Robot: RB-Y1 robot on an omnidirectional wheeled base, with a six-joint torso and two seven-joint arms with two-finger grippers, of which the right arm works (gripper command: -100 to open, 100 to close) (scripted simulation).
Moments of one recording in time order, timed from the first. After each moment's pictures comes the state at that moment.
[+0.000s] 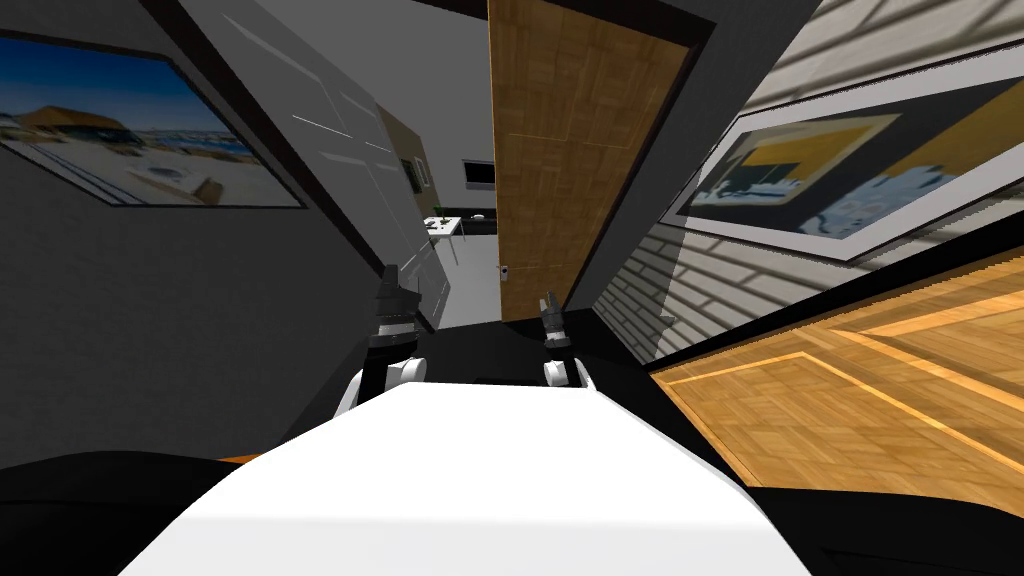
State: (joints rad) arm 0.28 -0.09 0.24 -1.74 0.02 -0.57 -0.02
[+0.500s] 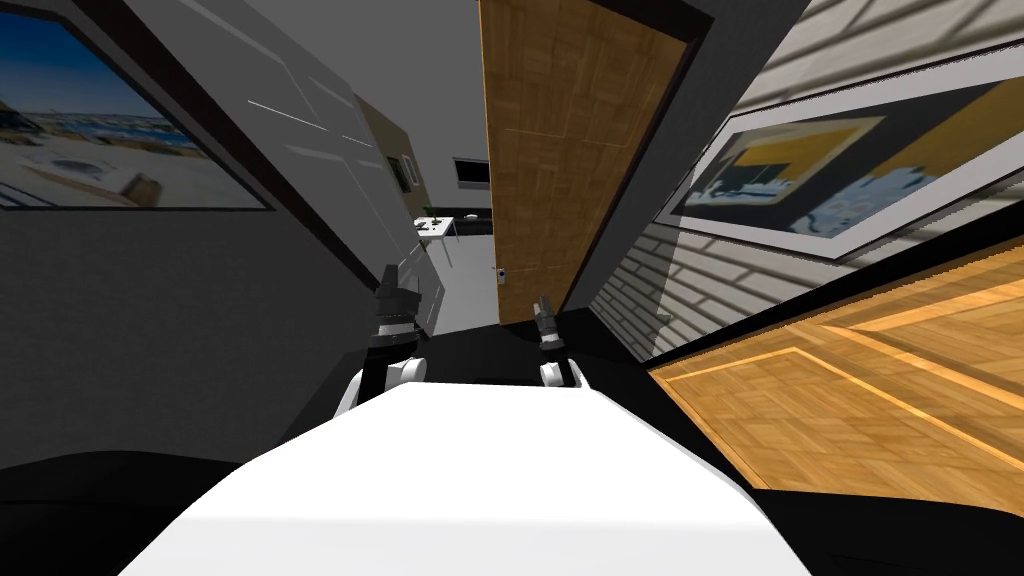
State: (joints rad) arm 0.25 -0.10 0.28 -1.63 0.02 -0.59 -0.04
